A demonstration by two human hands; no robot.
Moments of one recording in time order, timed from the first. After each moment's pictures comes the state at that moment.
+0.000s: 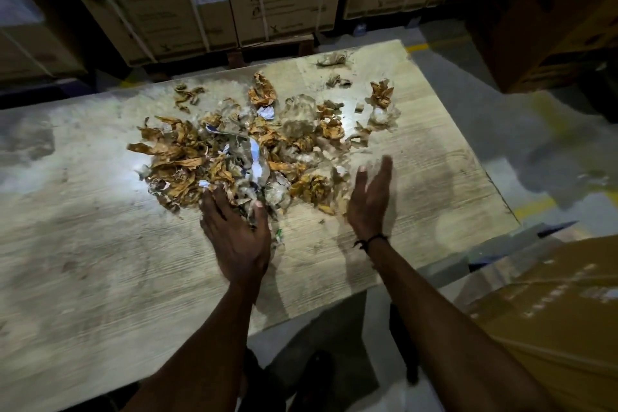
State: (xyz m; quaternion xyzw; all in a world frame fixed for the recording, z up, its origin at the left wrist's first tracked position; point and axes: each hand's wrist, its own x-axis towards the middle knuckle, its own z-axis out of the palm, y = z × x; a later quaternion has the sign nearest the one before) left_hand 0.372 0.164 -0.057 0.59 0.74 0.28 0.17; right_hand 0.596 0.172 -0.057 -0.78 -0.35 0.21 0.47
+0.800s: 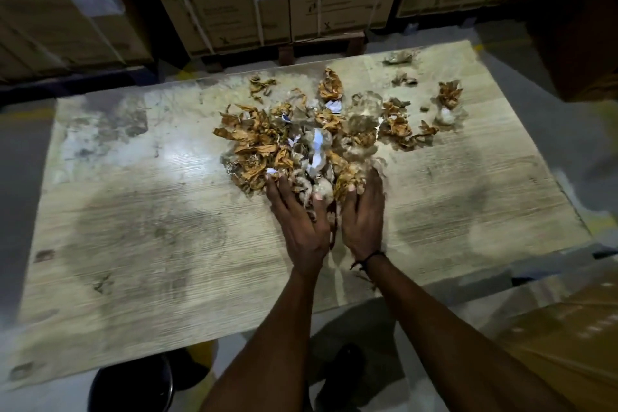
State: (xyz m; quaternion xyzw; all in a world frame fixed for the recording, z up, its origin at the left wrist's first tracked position) left_hand 0.356 0.157 -0.049 0.56 0.67 0.42 0.25; right_hand 0.466 0.158 -0.077 -0.76 -0.49 0.16 0.40
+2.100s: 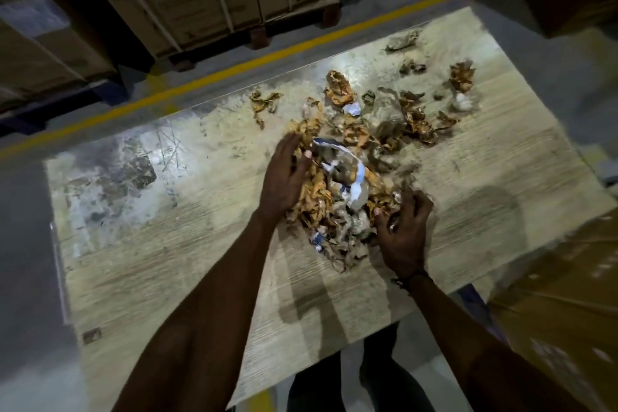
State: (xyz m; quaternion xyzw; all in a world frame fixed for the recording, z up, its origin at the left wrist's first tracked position) left_hand 0.255 0.346 -0.022 0.75 0.49 0.24 0.39; right_hand 0.449 0.154 -0.054 -0.81 -0.44 0.12 0.37
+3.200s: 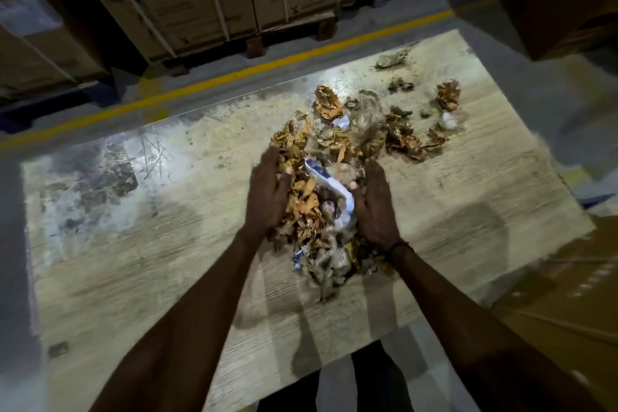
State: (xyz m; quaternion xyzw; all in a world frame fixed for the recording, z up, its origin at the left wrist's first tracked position) left_hand 0.256 0.345 -0.059 0.72 0.53 0.21 0.38; right_hand 0.473 0.229 -0.047 -0.77 -0.52 0.23 0.29
